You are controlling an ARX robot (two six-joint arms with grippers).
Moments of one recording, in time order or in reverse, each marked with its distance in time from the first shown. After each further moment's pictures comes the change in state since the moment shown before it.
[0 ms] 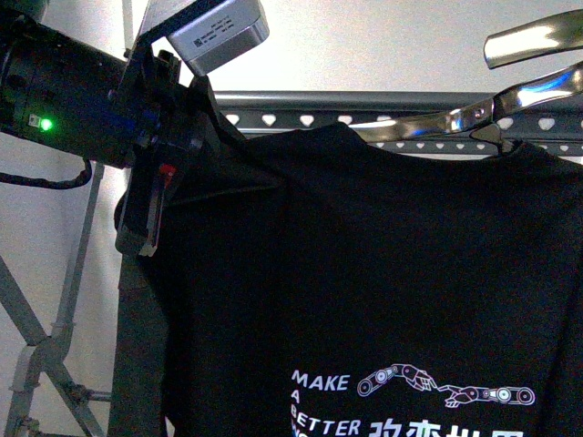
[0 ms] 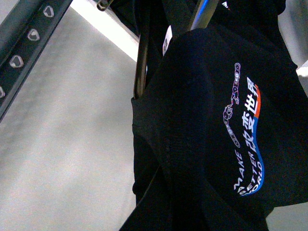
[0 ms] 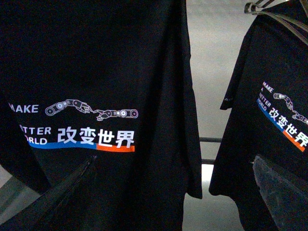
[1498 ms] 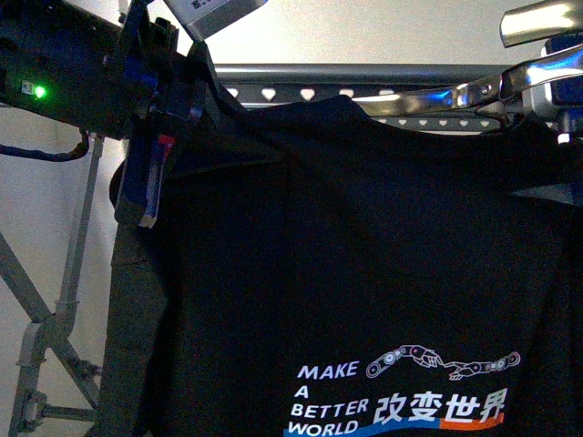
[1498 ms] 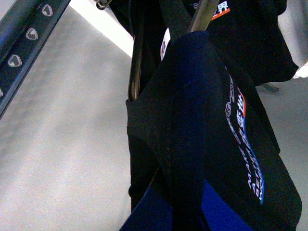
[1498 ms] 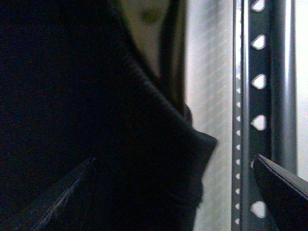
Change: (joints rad) left arm 0.002 0.002 0.000 0.000 -0.002 0.000; right arm -0.075 1.593 1.357 -0.081 -0.576 -1.585
